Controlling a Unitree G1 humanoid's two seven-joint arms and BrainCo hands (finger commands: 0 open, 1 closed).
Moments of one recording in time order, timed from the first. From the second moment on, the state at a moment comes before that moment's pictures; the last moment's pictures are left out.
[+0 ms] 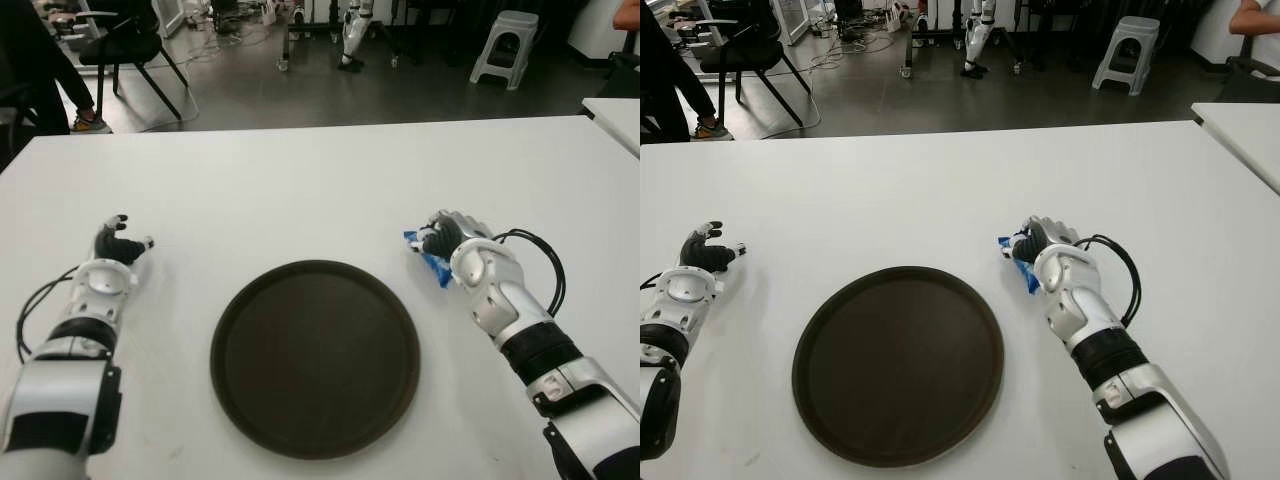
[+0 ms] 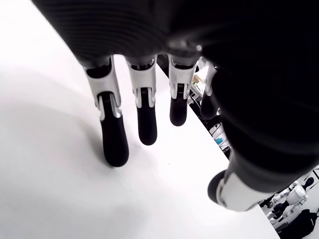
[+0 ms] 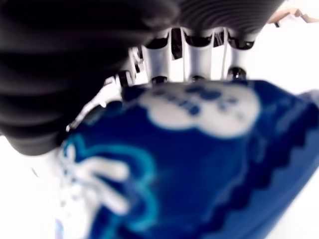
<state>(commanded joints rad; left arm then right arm) -0.68 0.41 0.01 1.34 0.23 -0.08 0.17 -0.56 -0.29 0.37 0.49 -0.65 0.41 0.07</state>
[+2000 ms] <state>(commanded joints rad) -0.68 0.40 0.03 1.34 0.22 -0.09 0.16 -0.50 -0.22 0.29 0.14 -0.56 0.32 0.07</state>
